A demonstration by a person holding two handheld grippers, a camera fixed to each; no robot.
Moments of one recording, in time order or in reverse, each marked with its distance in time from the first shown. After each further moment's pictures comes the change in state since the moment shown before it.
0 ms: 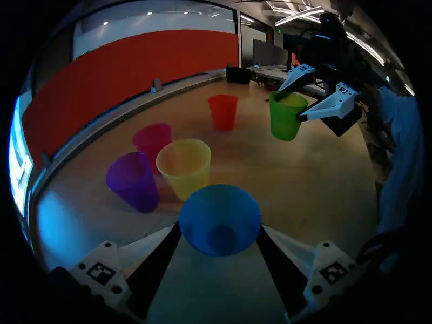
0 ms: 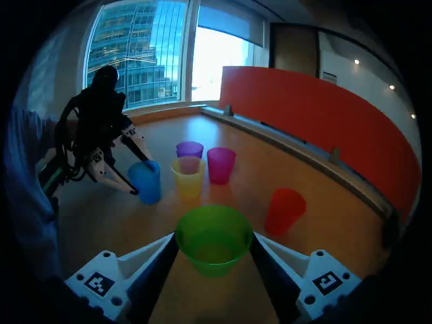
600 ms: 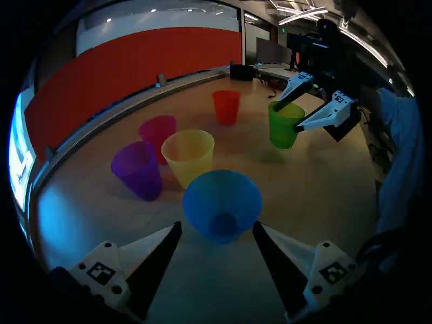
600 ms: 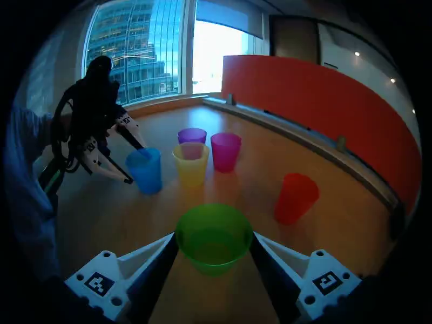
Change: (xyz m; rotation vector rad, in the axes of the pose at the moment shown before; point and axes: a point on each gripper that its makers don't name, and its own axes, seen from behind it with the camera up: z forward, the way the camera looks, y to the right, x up) left arm -0.016 -0.002 -0.012 0.011 -0.015 -0.019; right arm -0.027 -0.010 0.017 0.026 -0.049 0.022
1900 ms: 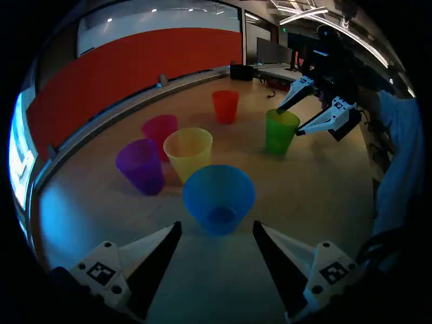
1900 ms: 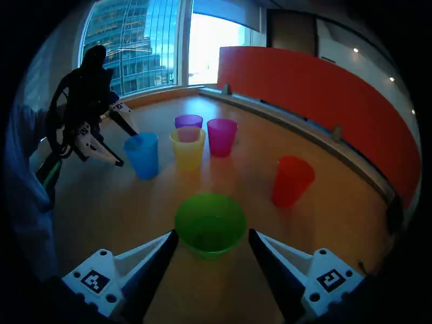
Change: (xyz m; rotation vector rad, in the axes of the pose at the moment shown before) left arm -0.005 0.002 -0.017 0.010 -0.002 -0.005; right arm -0.027 0.004 -0.015 -0.041 -0.048 0.003
